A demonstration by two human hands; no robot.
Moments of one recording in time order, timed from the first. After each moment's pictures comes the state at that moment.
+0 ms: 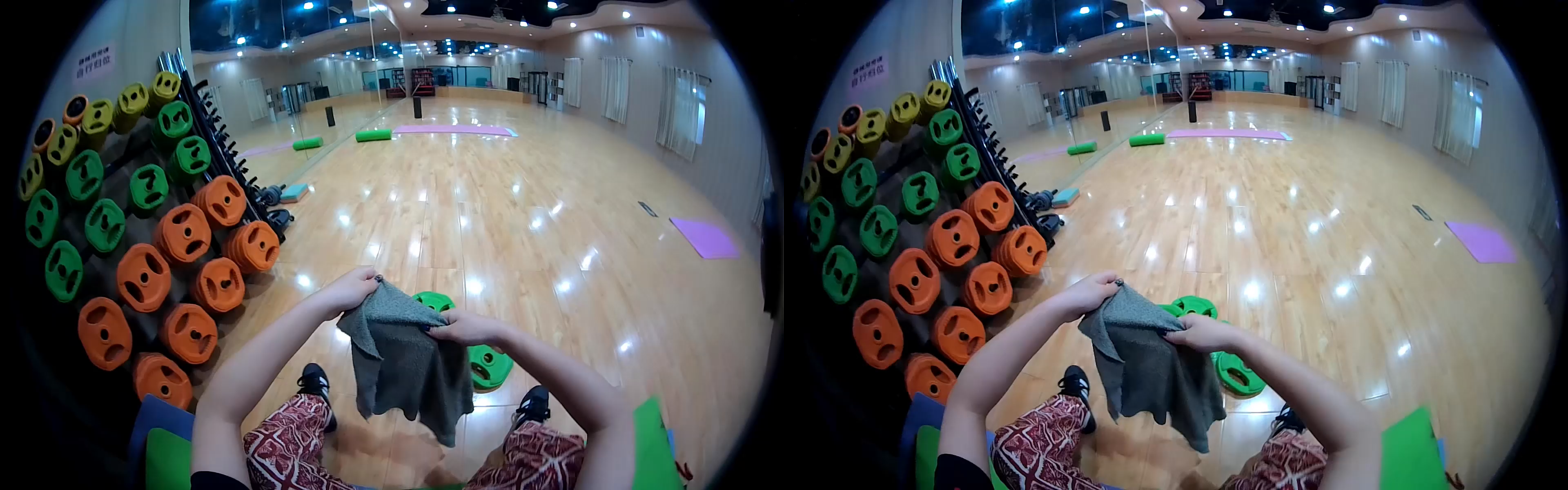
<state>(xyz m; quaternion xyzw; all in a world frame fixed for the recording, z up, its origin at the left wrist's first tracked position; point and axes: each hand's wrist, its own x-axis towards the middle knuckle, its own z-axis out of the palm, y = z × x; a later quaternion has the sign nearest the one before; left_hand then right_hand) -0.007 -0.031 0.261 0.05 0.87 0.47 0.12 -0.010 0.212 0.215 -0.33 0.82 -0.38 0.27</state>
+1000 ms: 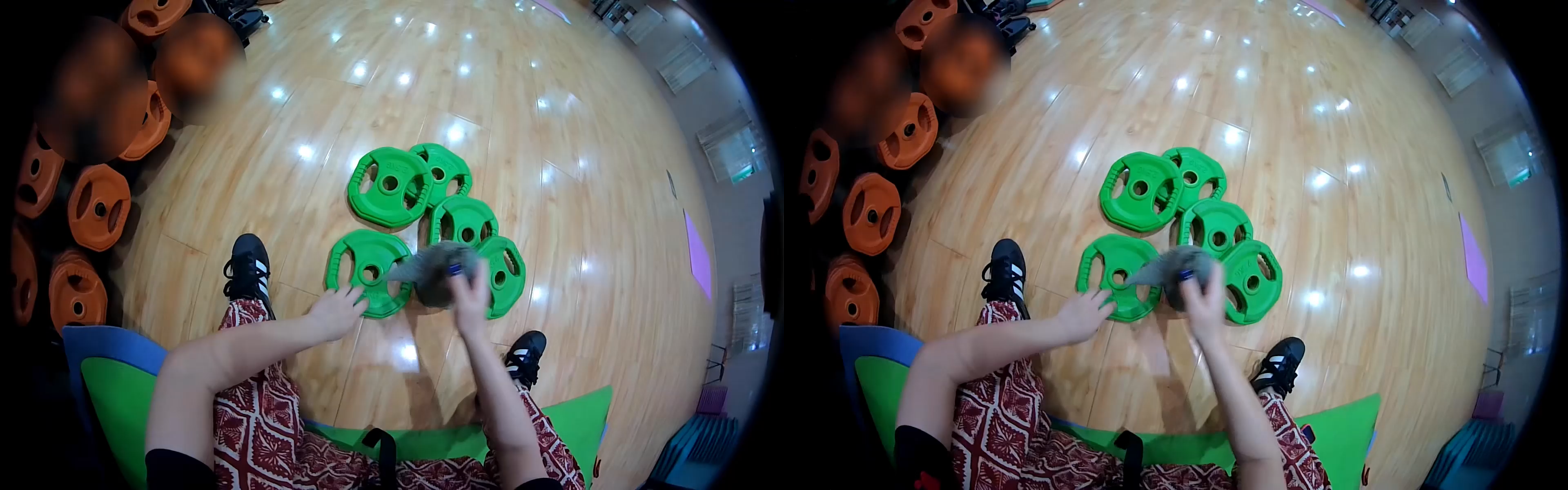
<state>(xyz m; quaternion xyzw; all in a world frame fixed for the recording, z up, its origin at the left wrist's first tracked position) 0.041 -0.042 -0.094 0.28 0.95 0.10 0.10 -0.031 0.182 -0.001 -0.08 0.75 -0.66 -0.02</state>
